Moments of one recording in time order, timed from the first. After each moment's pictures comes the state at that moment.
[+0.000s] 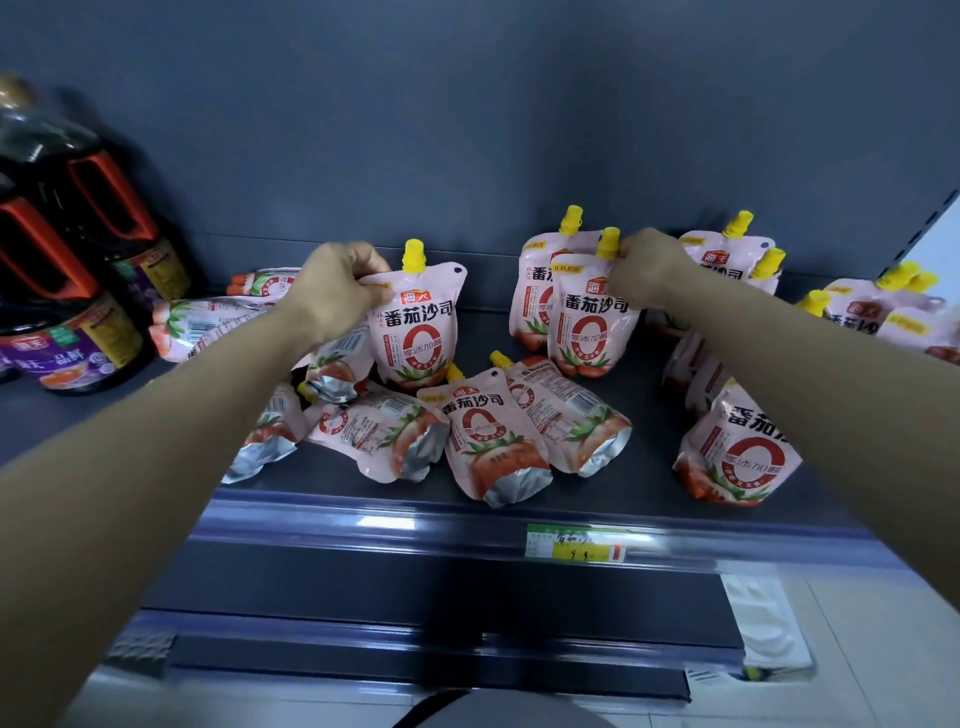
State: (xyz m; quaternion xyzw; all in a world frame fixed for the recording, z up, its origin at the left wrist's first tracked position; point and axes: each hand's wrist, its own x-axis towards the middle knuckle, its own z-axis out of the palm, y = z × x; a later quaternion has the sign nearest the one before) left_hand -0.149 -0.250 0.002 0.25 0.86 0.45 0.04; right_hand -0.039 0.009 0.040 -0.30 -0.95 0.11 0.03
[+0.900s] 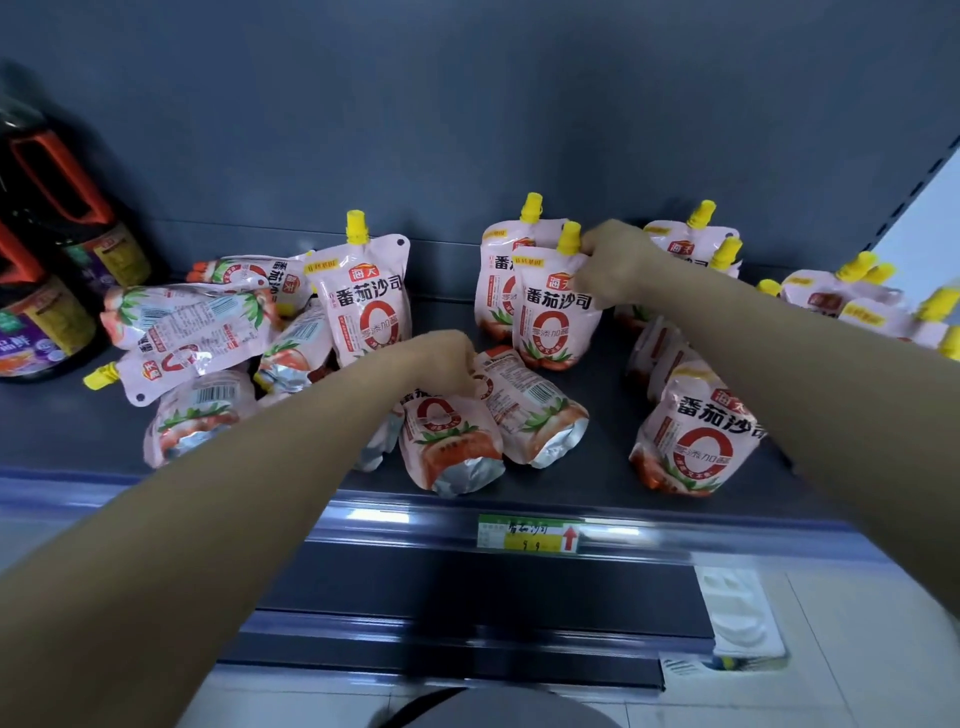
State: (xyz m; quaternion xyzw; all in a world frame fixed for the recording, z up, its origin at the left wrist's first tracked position) left_hand -0.090 -0.145 -0.044 0.36 0.91 0.09 0.20; right_hand -0.026 0.023 0.041 -0.23 -0.97 0.09 0.00
